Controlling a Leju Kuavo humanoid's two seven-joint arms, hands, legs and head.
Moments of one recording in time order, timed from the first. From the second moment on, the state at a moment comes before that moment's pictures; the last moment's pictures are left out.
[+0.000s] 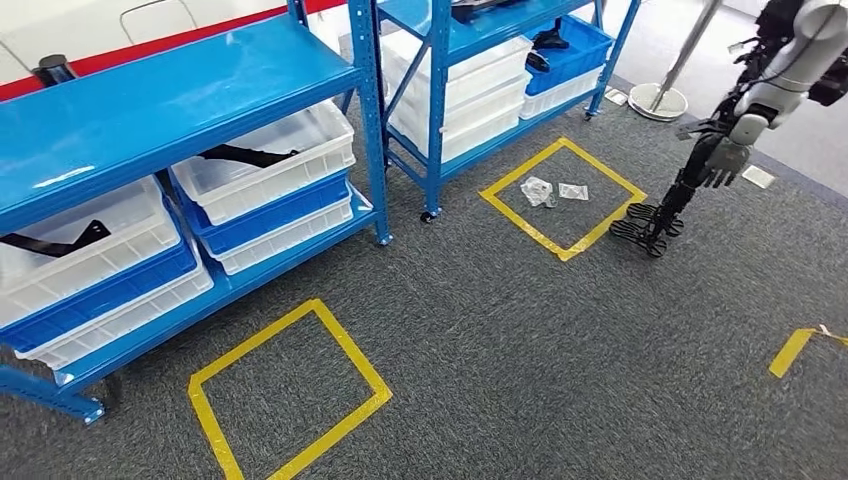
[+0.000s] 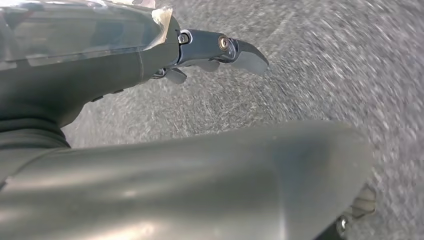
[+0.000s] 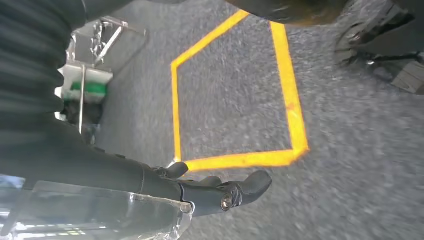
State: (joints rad) left arm -0.11 -0.12 1.24 -0.19 -1.16 0.14 -0.11; right arm -0.07 0.00 0.54 -0.16 0.04 -0.18 0.30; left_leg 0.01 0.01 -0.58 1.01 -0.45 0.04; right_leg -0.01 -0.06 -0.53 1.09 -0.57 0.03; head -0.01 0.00
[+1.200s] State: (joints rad) left arm -0.11 -0.13 1.23 -0.19 -1.16 0.14 -0.11; right arm -0.06 0.00 0.54 -0.16 0.04 -0.17 0.30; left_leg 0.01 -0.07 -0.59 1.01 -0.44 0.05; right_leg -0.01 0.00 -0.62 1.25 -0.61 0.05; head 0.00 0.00
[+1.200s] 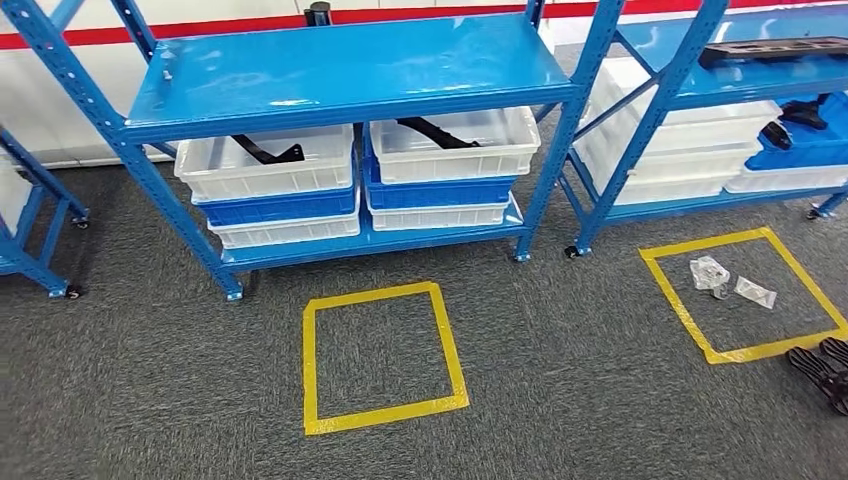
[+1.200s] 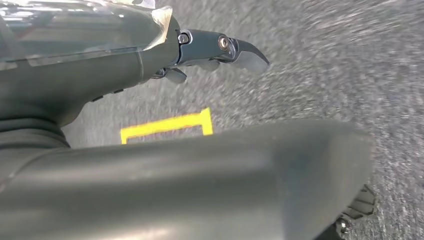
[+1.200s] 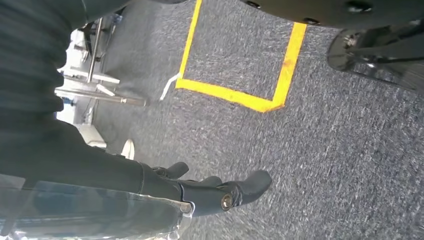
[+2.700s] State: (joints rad) left arm -0.11 -0.14 1.23 -0.19 -1.14 0.17 -0.14; right arm -0.07 0.00 0.54 -0.16 0.04 -0.18 0.26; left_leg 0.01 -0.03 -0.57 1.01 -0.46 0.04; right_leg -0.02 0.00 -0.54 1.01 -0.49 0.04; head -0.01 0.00
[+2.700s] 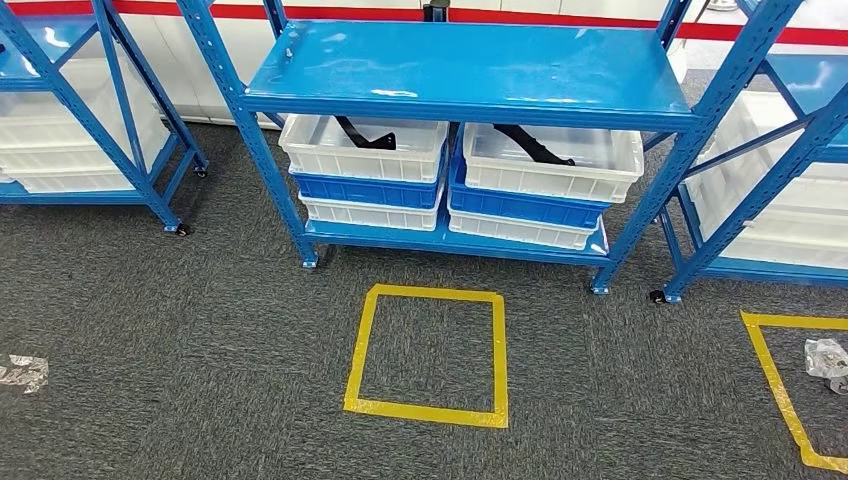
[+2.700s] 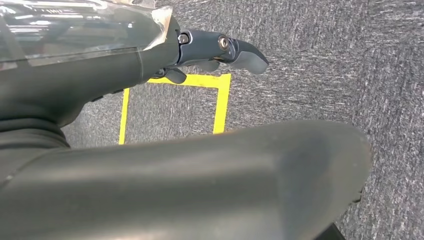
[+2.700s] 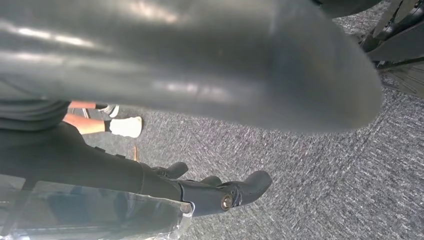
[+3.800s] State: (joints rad) left arm -0.10 -0.14 1.23 -0.19 -1.14 0.18 -0.12; right arm -0.07 0.00 0.54 -0.16 0.05 -0.18 0.26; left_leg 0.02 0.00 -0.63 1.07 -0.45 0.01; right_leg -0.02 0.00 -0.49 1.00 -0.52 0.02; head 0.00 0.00
